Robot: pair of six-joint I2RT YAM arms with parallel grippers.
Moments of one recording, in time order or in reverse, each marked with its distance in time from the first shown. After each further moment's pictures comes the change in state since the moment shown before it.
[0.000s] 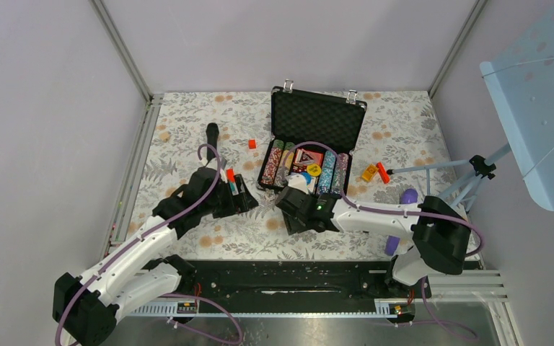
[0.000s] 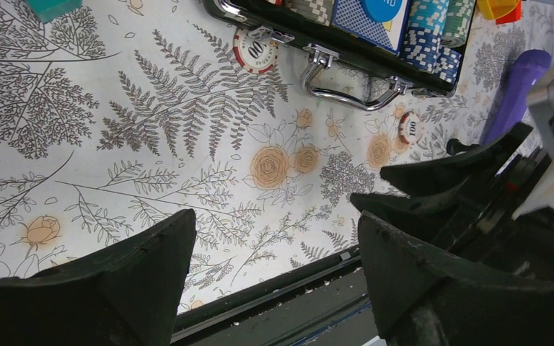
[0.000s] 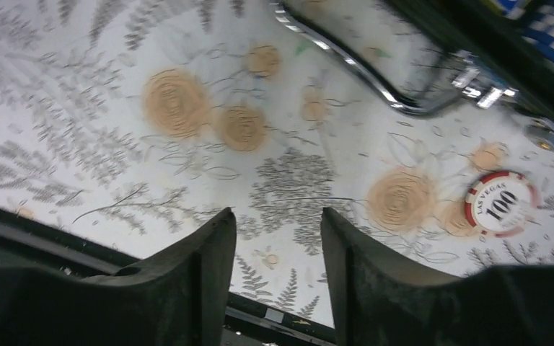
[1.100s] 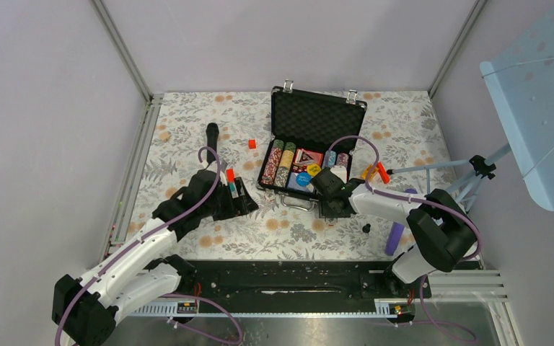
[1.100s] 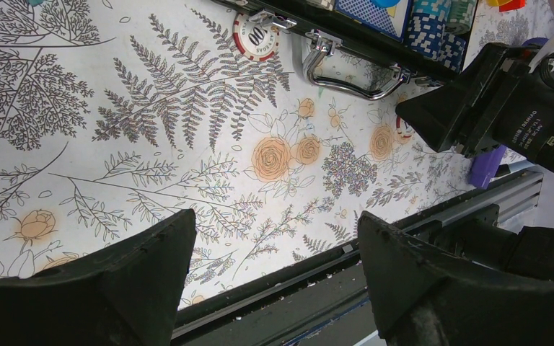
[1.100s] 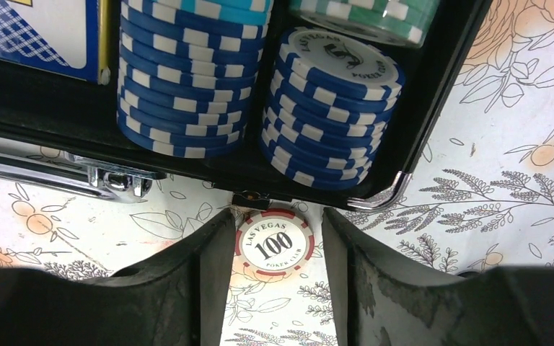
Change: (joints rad) left arm 0.001 -0.020 -0.030 0.010 0.027 -0.003; right arm -0.386 -0.015 -0.179 0.013 0.006 -0.006
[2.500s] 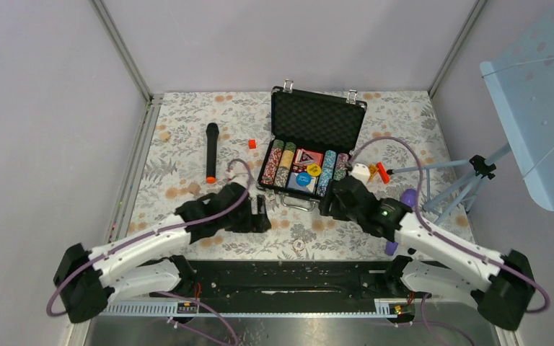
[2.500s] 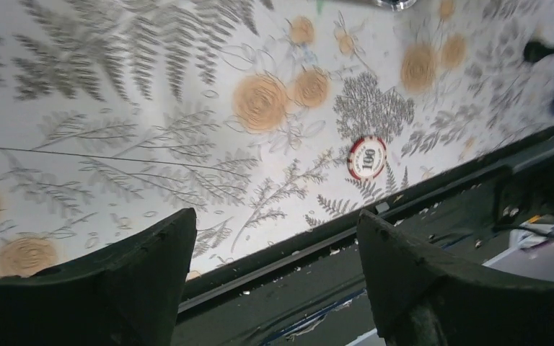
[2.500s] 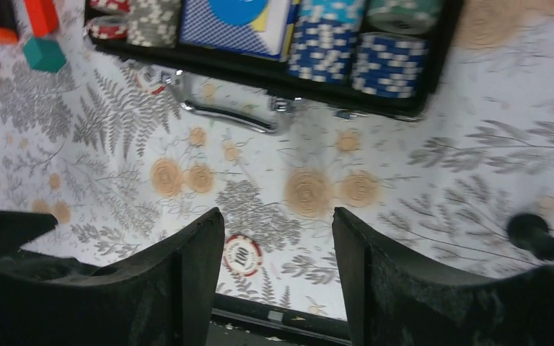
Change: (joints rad) left arm -0.235 0.069 0.004 -0.031 -0.129 -0.018; right arm 0.144 -0.474 -0.071 0.003 0.001 0.202
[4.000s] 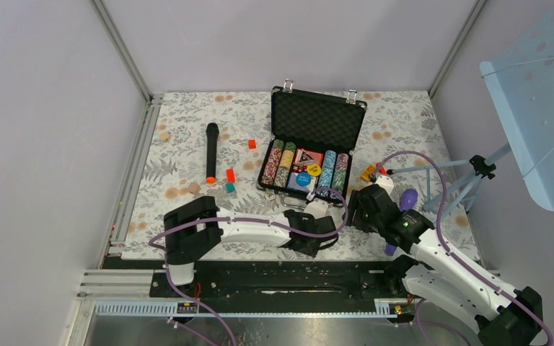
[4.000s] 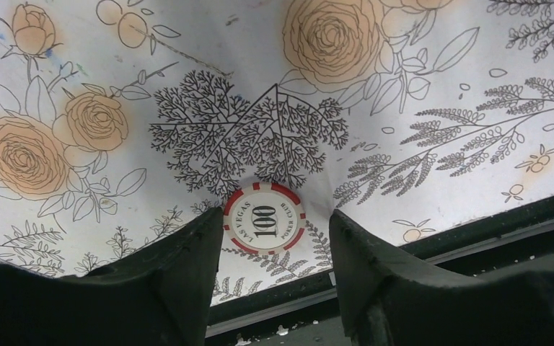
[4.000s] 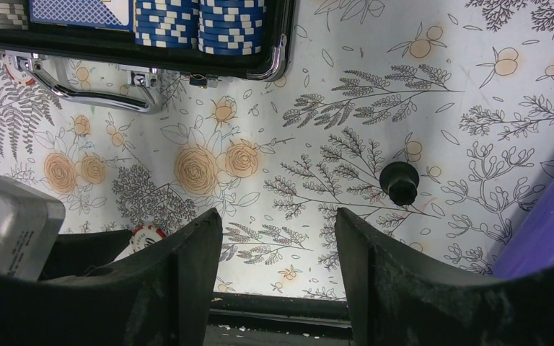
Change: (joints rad) left arm -0.511 0.906 0.551 -0.079 -0.330 -0.108; right arm -0.224 -0.290 -0.158 -0.206 -0.049 -0.095
